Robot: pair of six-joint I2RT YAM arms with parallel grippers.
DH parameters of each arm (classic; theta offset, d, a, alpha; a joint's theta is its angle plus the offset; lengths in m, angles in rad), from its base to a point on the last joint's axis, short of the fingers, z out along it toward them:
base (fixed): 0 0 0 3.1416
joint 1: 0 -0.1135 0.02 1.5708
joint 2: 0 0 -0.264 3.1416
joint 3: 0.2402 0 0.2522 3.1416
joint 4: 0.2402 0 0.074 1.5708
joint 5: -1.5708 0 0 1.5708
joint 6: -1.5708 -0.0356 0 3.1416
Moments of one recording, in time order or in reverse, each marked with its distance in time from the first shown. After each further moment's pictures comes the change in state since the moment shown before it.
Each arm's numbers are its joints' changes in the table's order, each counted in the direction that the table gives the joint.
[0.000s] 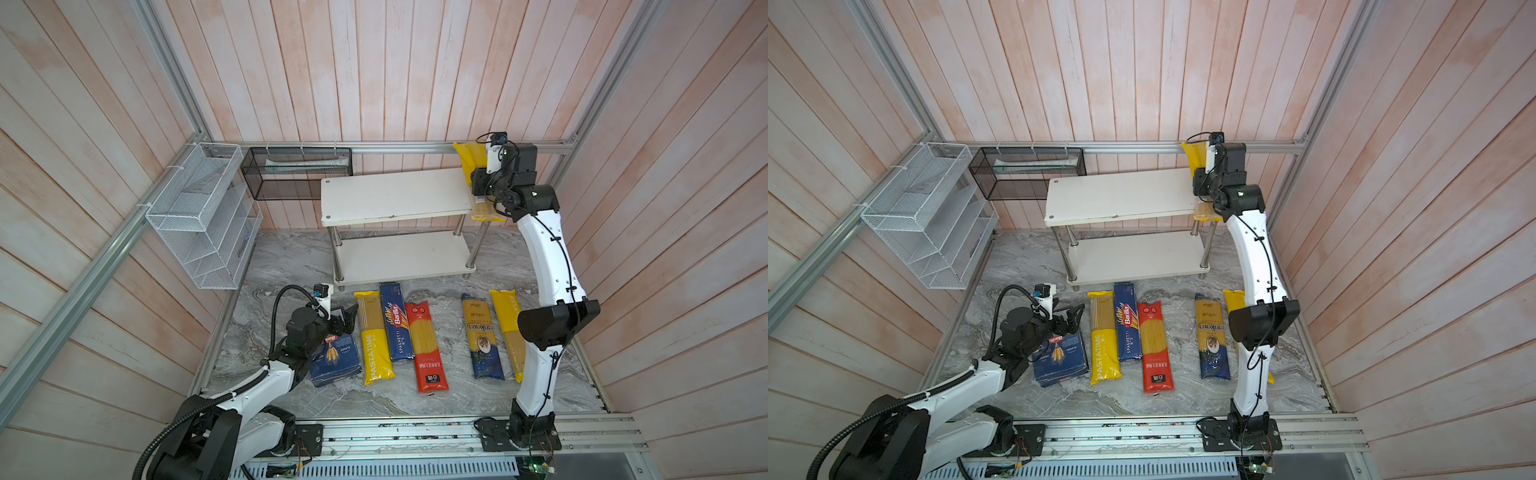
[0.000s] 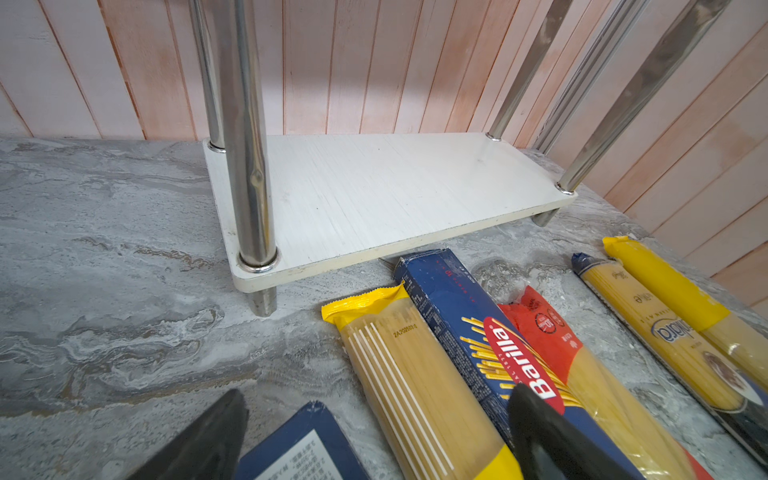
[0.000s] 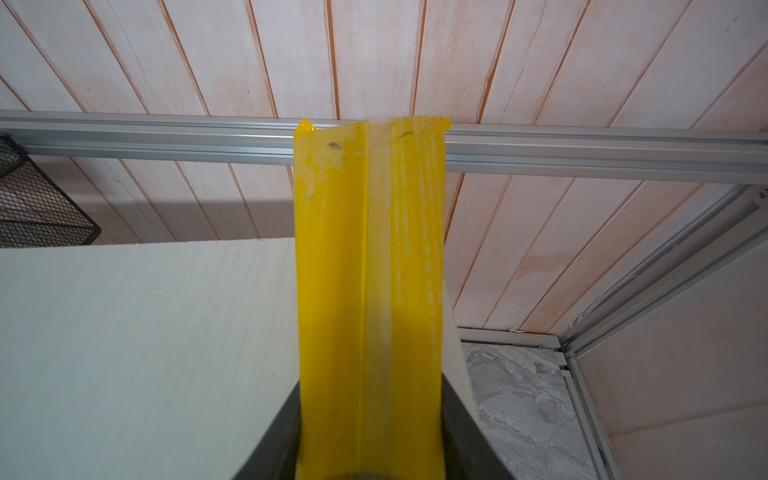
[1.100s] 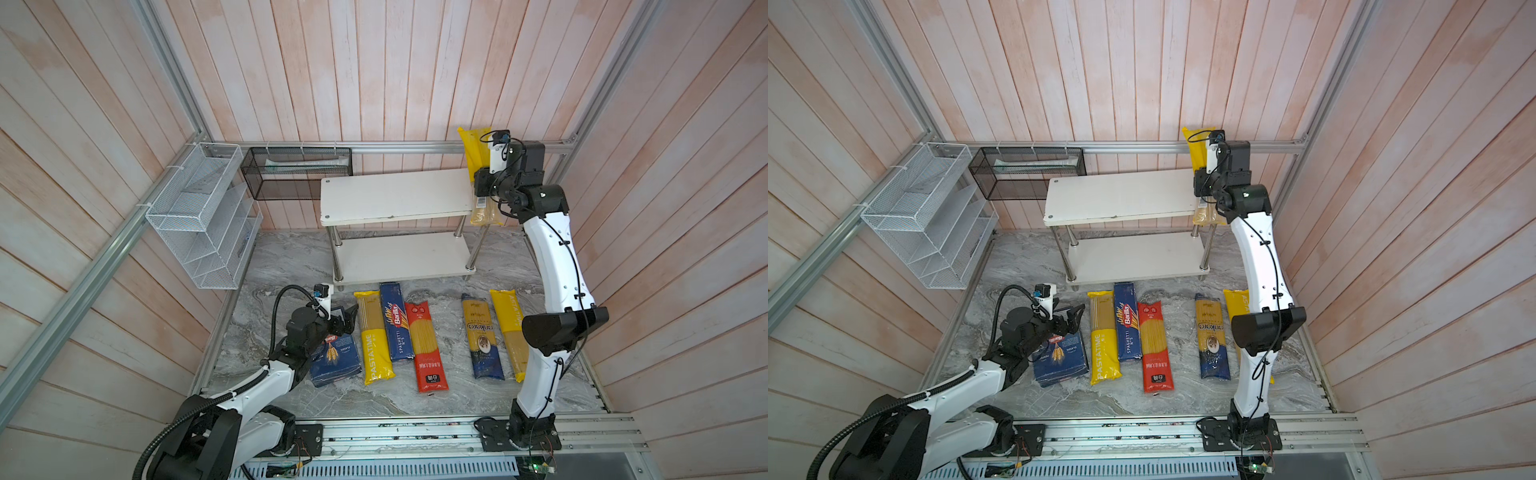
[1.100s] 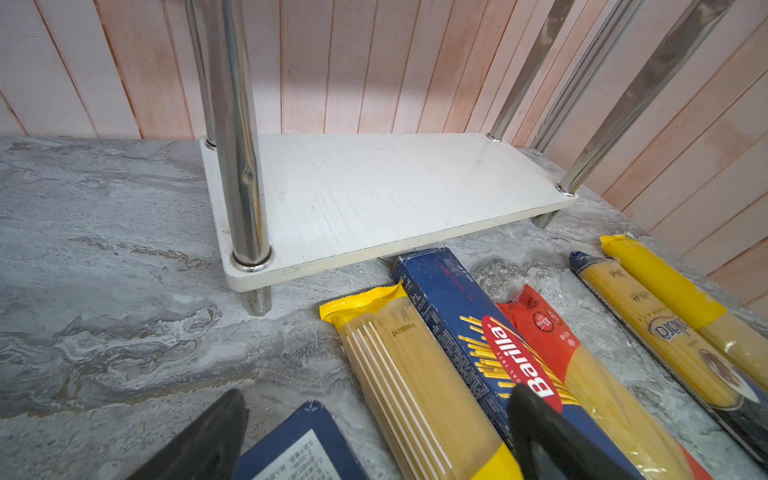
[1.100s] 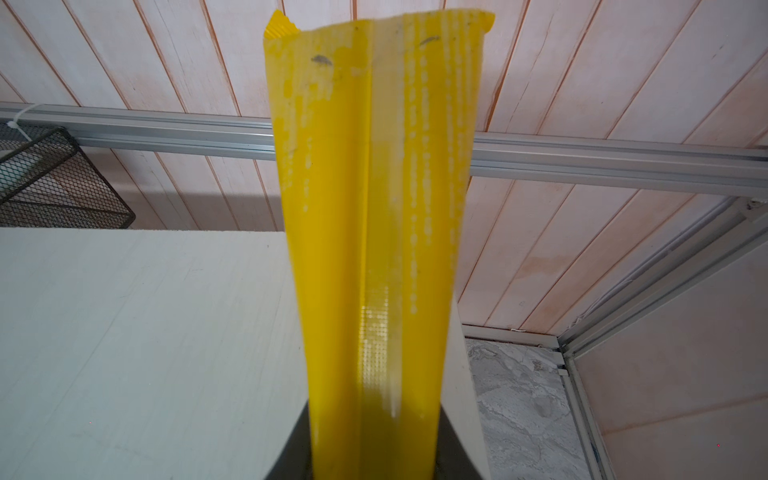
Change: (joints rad) left arm 0.000 0.002 0.000 0.000 -0.007 0.000; right arm -0.008 -0.060 -0.014 0.044 0.028 0.022
